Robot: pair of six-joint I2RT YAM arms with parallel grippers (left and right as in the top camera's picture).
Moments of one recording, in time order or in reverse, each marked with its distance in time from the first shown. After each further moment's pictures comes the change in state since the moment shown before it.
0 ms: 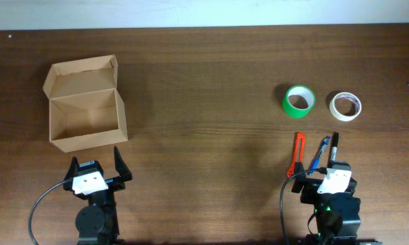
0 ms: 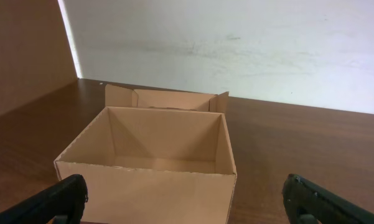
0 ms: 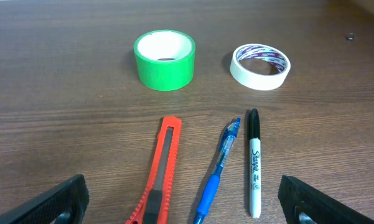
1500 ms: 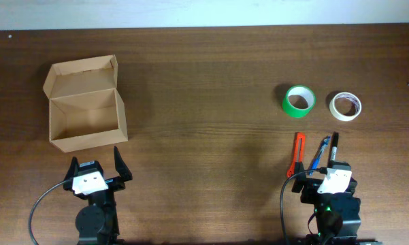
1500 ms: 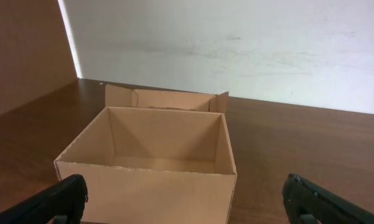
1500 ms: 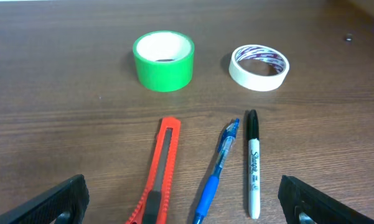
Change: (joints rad) left arm 0.000 0.000 0.000 0.000 0.000 0.000; right arm 0.000 0.000 0.000 0.006 0.005 -0.001
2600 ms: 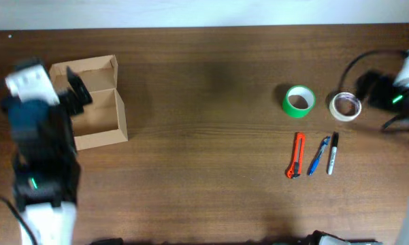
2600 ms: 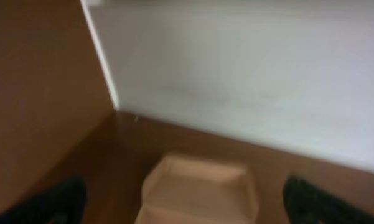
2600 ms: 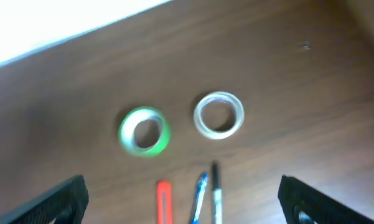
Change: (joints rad) left arm 0.126 1.048 1.129 -0.302 -0.033 0.015; right arm -0.407 1.396 1.548 -0.565 -0.269 0.000
